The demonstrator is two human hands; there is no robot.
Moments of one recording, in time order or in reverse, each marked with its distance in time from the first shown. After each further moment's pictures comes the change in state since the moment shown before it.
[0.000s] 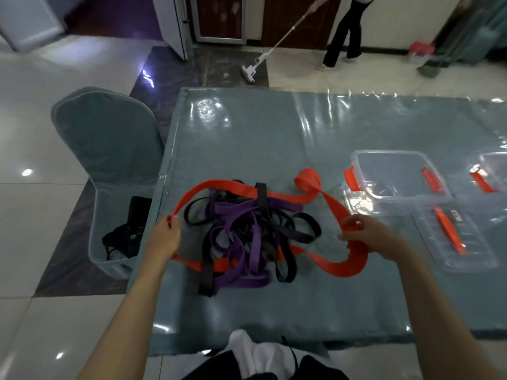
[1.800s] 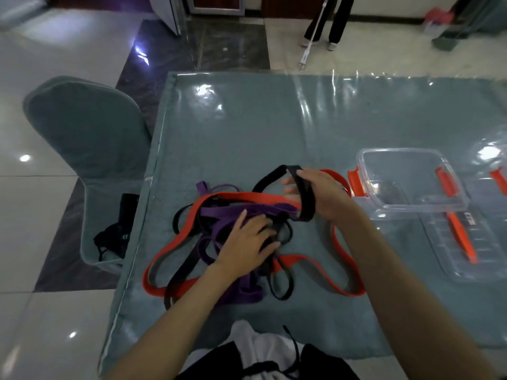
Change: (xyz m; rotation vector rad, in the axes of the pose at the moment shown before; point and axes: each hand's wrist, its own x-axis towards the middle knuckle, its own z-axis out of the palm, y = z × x) left_hand -0.020 0.094 0.152 0.480 -0.162 1.070; right_hand 0.072 -0.141 0.055 0.882 -0.317 -0.136
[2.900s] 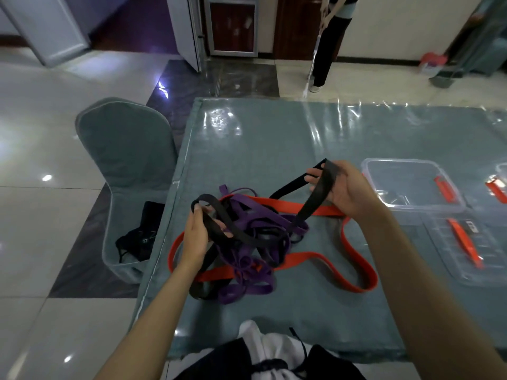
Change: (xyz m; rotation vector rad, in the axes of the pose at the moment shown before) left_hand -0.087 -0.051 -0.084 -1.296 0.508 -0.966; right_hand -0.064 -0.016 0.015 0.080 0.002 -0.155
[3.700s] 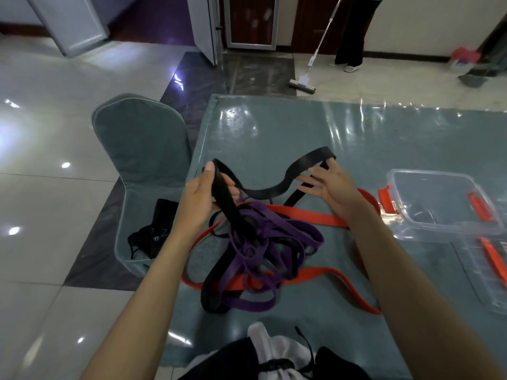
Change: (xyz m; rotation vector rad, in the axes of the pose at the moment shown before) left_hand 0.008 0.121 0.007 0.093 -0.129 0.290; right_hand 0.064 0.021 0.051 -0.269 -0.077 -0.061
